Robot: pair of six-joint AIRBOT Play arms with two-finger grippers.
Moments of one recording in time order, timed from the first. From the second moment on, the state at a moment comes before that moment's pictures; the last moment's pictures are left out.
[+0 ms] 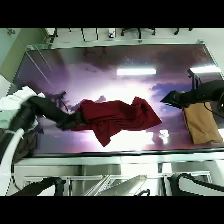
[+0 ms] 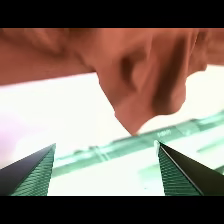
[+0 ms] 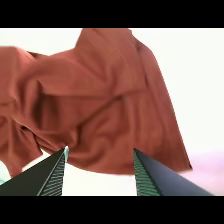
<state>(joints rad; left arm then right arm) -0.13 -1.25 0.97 -2.11 1.31 1.54 -0.27 -1.35 1.13 2.28 -1.26 -1.93</state>
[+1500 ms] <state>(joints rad) -0.15 -1.08 0.84 -2.24 1.00 1.61 -0.04 -1.56 1.06 2.39 -1.00 -1.94</state>
